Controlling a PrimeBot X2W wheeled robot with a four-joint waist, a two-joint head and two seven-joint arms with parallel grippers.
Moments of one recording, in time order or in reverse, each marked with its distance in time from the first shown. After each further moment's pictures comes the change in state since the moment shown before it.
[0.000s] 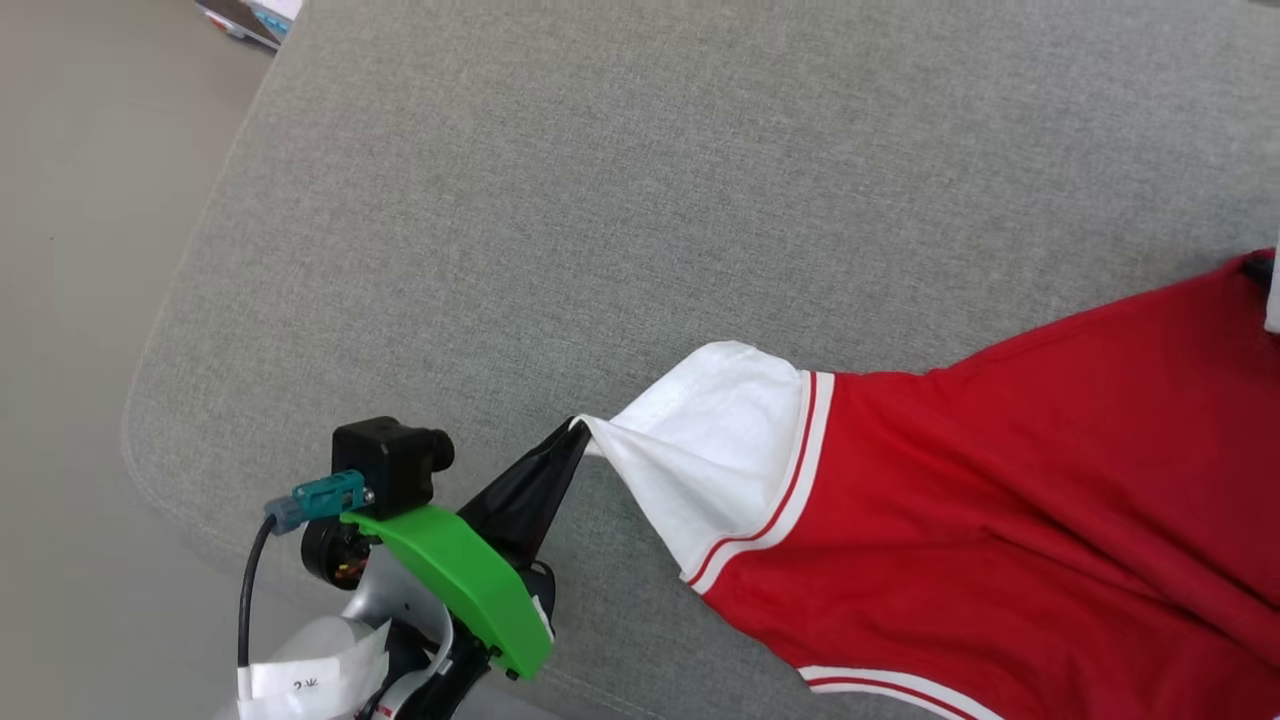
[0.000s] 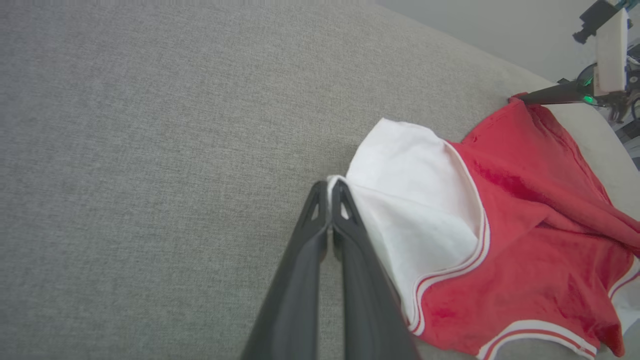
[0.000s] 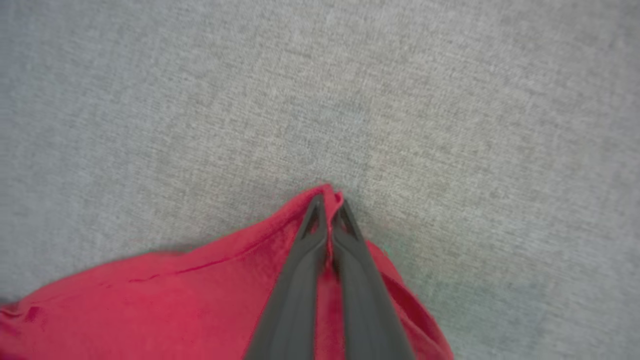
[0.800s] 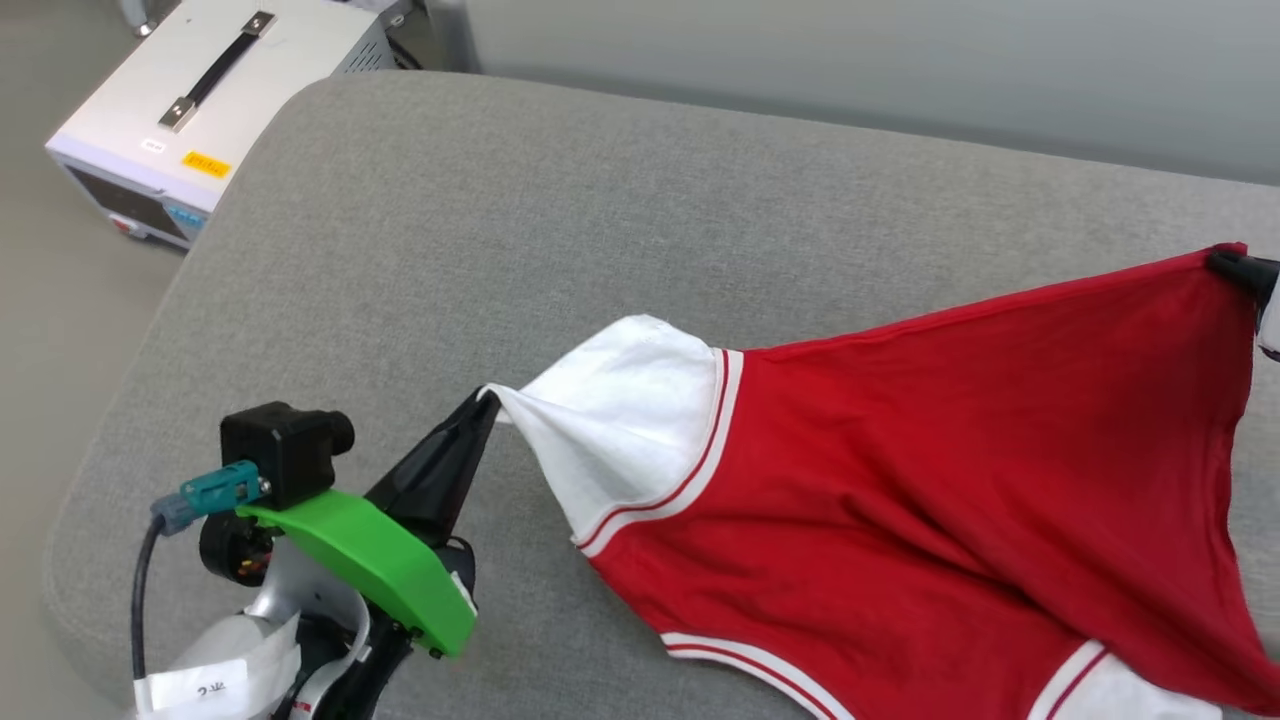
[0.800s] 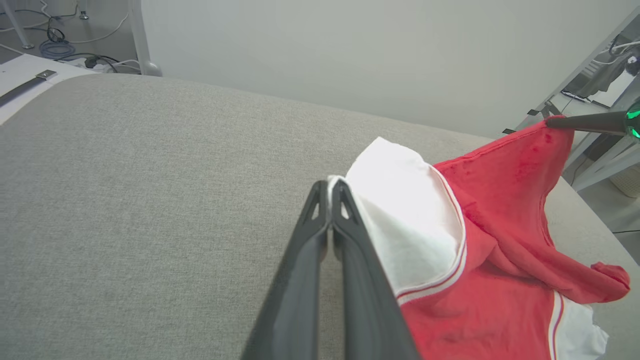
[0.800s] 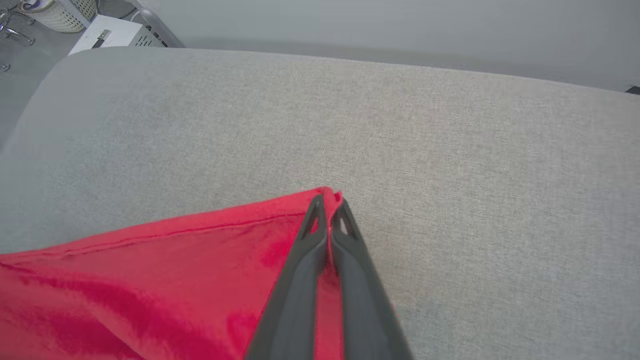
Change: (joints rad) left arm 0.038 0.097 0.087 -0.099 -0.015 0.083 0.013; right arm 0.084 -0.001 -0.016 -0.086 0.187 0.000 -0.122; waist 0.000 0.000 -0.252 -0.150
